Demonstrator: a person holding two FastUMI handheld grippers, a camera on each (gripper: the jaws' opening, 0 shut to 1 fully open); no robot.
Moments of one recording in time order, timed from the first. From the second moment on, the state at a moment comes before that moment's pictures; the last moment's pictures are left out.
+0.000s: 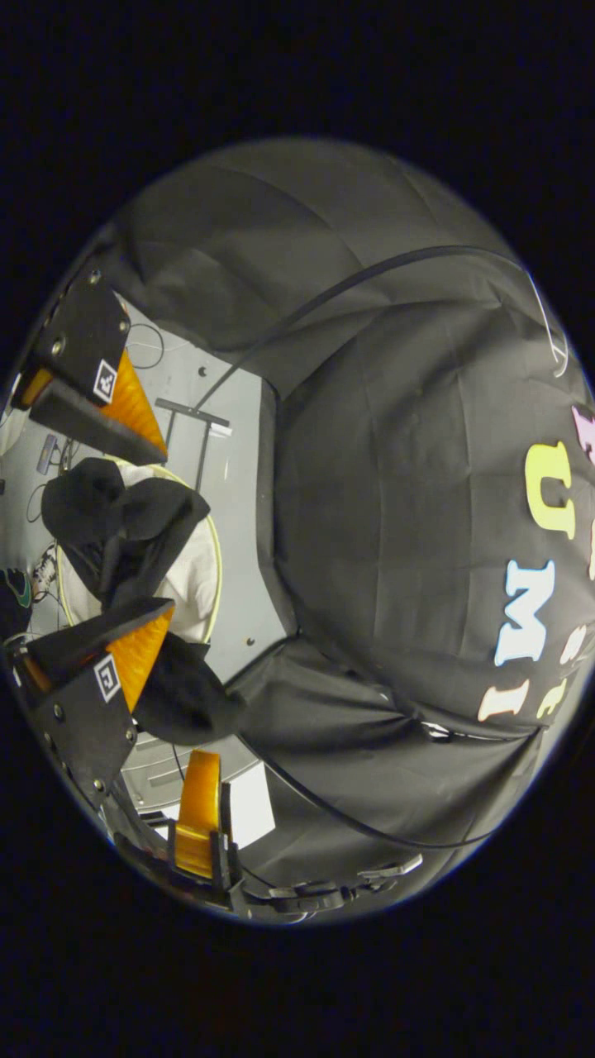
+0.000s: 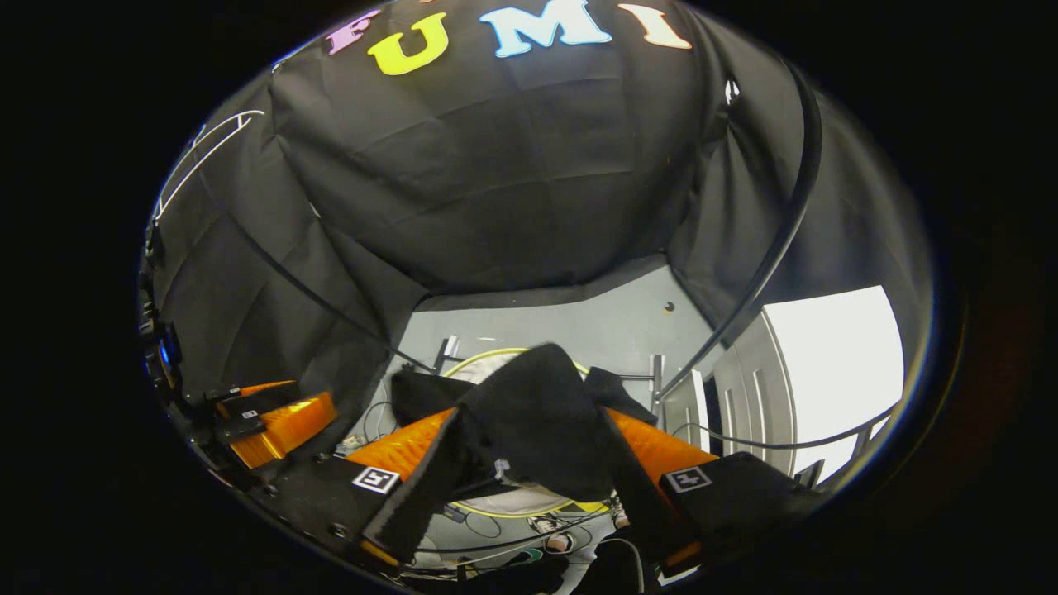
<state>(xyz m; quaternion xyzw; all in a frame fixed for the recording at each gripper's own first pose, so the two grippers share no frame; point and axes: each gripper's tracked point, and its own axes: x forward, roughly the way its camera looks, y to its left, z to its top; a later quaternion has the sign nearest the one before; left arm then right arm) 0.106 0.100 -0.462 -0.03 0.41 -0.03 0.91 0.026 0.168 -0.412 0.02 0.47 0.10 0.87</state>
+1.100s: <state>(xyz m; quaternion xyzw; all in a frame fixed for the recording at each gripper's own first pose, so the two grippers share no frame) 0.102 0.043 -0.120 0.01 0.16 -0.02 0.99 0.044 0.052 -0.128 0.01 0.17 0.02 0.99</state>
